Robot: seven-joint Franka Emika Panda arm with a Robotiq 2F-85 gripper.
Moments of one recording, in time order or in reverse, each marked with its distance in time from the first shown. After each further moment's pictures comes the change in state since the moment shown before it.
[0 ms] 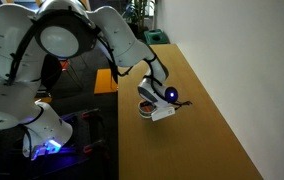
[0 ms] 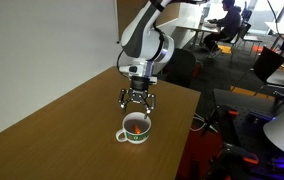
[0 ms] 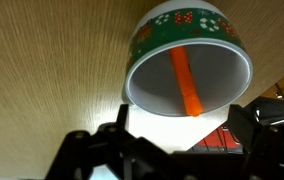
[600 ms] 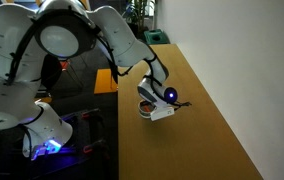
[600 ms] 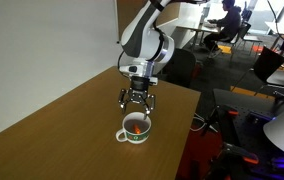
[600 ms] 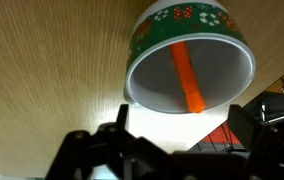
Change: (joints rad) arm 0.003 -0.002 0.000 -0.004 0.031 0.000 0.011
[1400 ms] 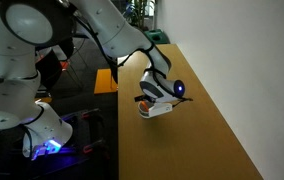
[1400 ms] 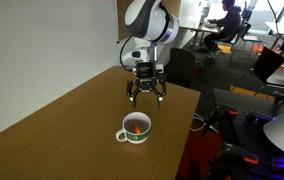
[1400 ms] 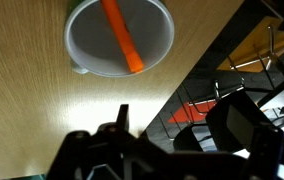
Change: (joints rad) arm 0.033 -0.126 -0.095 -0.014 -0.175 -0.311 0.153
